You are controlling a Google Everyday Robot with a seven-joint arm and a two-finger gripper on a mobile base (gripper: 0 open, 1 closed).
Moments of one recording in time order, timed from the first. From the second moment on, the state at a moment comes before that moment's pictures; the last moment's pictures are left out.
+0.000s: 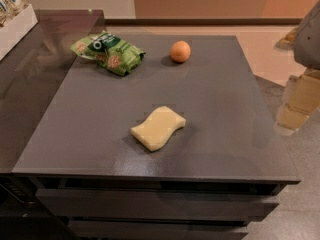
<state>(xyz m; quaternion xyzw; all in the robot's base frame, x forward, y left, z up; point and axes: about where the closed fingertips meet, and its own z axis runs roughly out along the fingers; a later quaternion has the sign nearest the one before) 0.438 -0.217 0.976 -0.60 0.78 -0.03 0.16</state>
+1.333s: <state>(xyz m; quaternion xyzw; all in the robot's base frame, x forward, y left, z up) 0.484 -0.096 0.960 -0.61 0.76 0.05 0.22</state>
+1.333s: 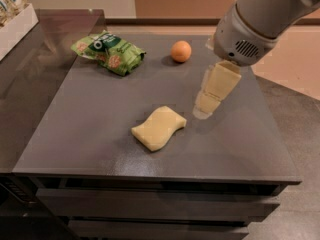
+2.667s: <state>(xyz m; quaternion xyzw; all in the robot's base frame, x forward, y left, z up) 0.585 0.072 0.959 -0.52 0.77 0.12 0.35</state>
